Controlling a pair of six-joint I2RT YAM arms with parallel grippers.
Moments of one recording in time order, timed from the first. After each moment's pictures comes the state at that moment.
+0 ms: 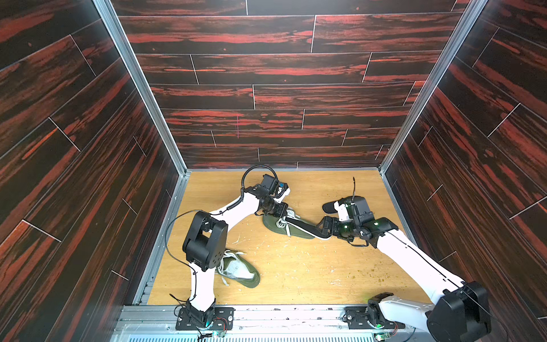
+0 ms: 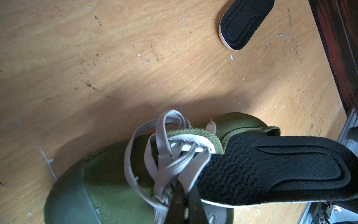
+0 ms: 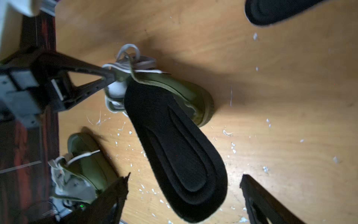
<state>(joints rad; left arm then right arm) -0.50 1.97 1.53 -0.59 0.43 -0.11 0.40 1.23 0.90 -0.64 -0.29 0.59</state>
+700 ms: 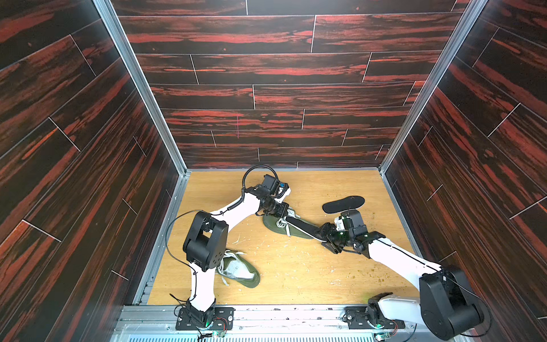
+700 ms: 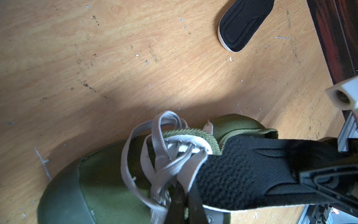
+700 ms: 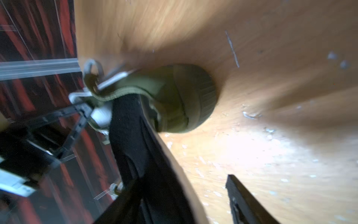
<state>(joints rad) -0.52 1.97 1.54 -0.59 0.43 -0.13 0.38 1.31 0.64 -0.20 -0.45 1.10</state>
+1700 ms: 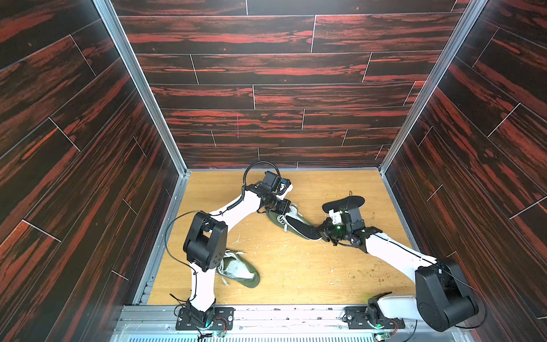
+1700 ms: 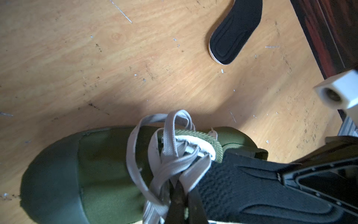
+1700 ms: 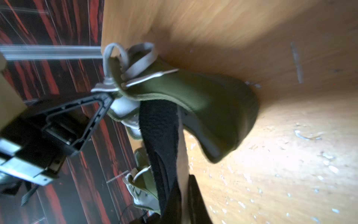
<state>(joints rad) -0.52 1.97 1.60 -0.61 0.43 -0.09 0.41 1.36 0.74 -0.20 -0.50 0.97</state>
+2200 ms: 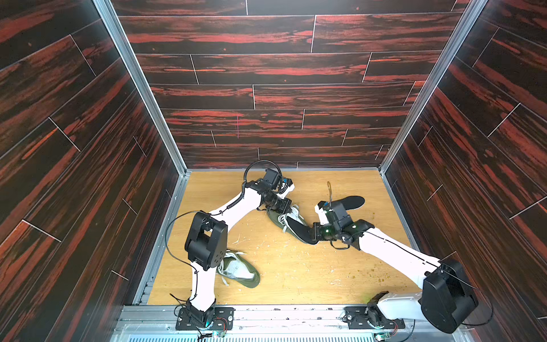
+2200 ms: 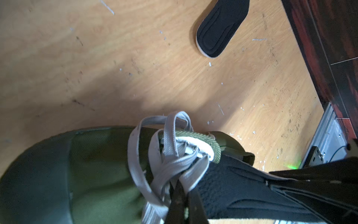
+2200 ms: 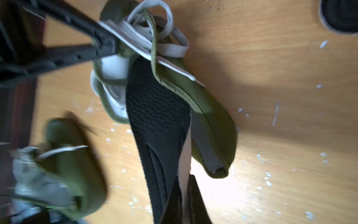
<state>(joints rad) -0.52 2.00 1.67 -0.72 0.48 -0.09 0.63 1.36 0.88 -0.46 -0.12 0.49</state>
